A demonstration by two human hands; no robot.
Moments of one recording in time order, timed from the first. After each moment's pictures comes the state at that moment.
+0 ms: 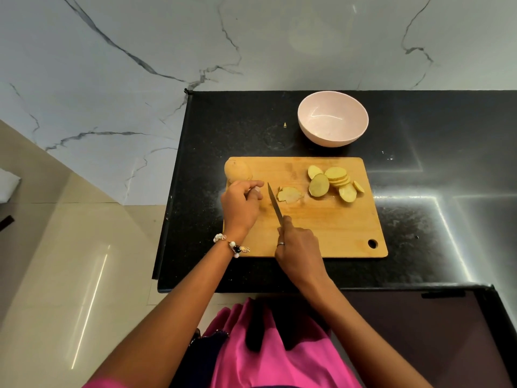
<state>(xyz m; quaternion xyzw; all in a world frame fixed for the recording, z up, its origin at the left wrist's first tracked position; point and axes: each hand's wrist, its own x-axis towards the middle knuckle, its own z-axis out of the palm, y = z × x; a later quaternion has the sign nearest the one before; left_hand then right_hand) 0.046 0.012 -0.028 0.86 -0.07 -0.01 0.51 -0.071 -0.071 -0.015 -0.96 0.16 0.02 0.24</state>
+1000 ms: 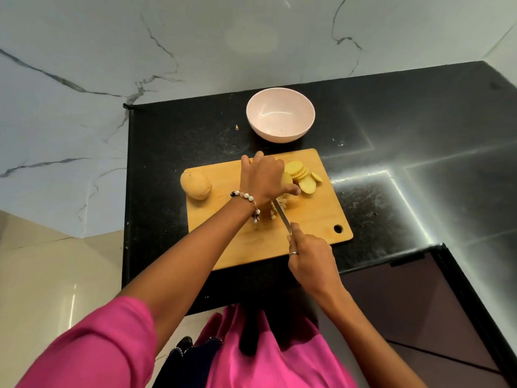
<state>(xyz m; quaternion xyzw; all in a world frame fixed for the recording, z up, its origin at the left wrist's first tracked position) 0.073 -0.111 -0.006 0.90 -0.42 -0.03 0.06 -0.120 -0.115 -0.026 -0.94 0.26 -0.04 0.23</state>
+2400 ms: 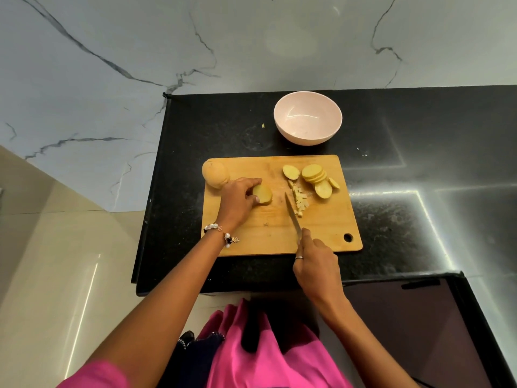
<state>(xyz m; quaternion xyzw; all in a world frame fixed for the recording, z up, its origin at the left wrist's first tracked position) 0.049 -0.019 -0.023 0.90 -0.22 -0.09 0.38 -0.131 -0.117 -0.027 -0.94 0.26 0.01 0.23</state>
